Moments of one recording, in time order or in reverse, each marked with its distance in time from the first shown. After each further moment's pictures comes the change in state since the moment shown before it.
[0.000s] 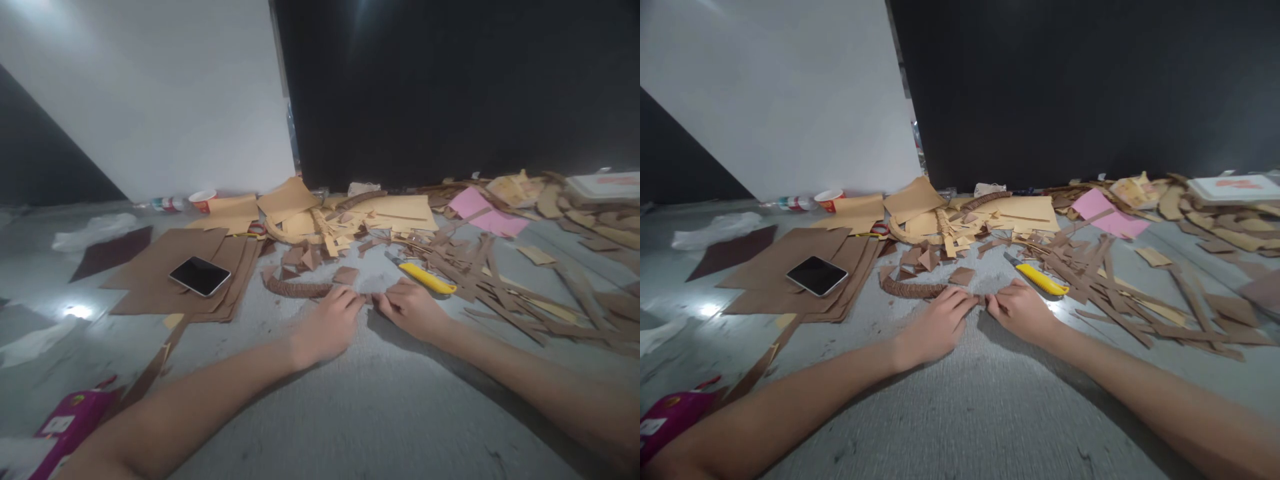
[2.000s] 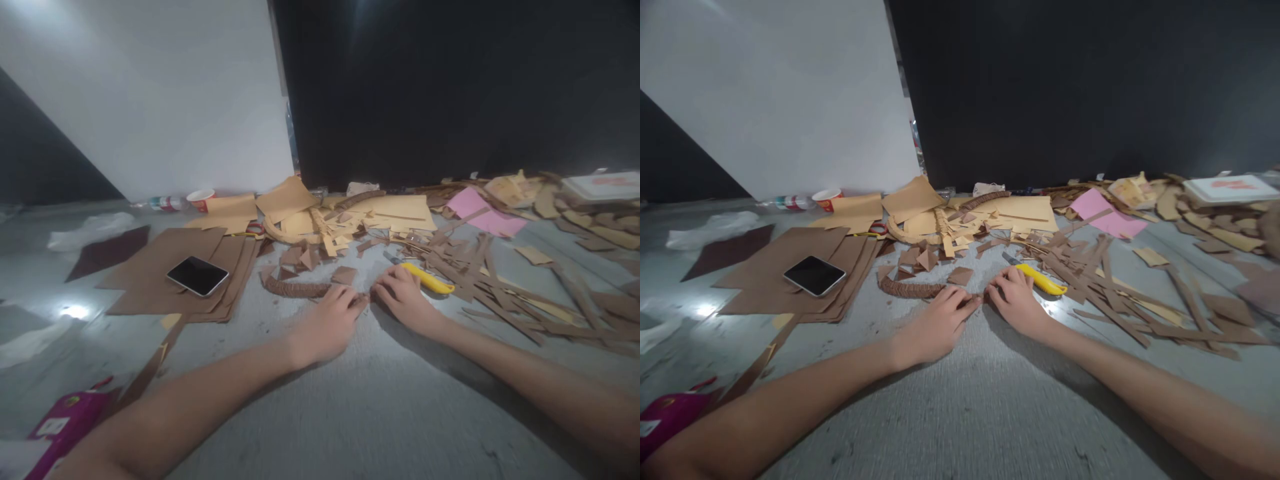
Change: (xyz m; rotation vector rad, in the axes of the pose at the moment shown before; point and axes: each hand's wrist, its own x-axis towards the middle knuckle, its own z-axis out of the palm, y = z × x) left_hand 0.002 0.003 -0.006 0.078 -0.119 0.007; right_hand 0.003 0.011 0.015 0.068 -0.062 0.437
